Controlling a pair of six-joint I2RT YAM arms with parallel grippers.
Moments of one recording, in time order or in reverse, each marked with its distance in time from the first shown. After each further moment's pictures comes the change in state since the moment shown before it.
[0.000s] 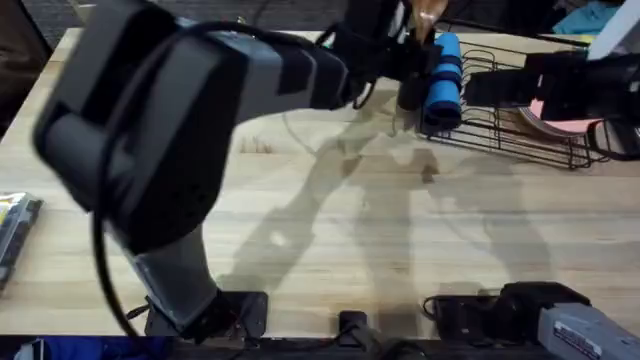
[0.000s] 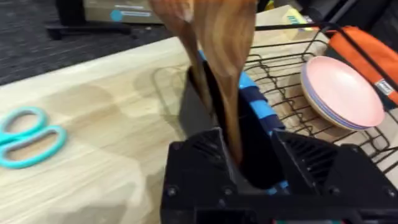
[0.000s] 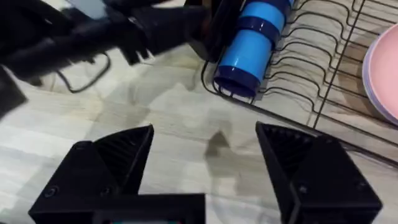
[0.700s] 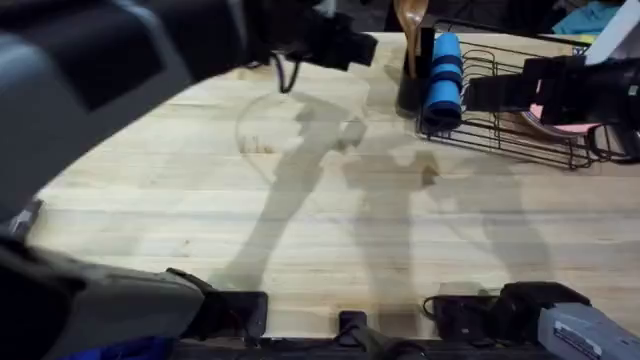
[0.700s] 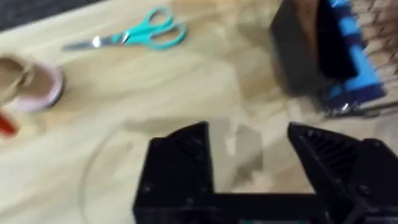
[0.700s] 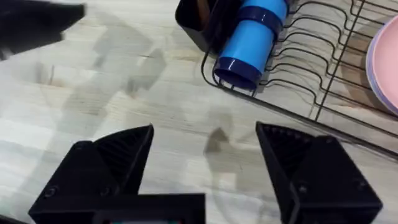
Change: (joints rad) left arm 0.169 -0.383 -0.001 -0.729 -0.108 0.165; right arm 0.000 0.000 0.000 -0.028 0.000 0.000
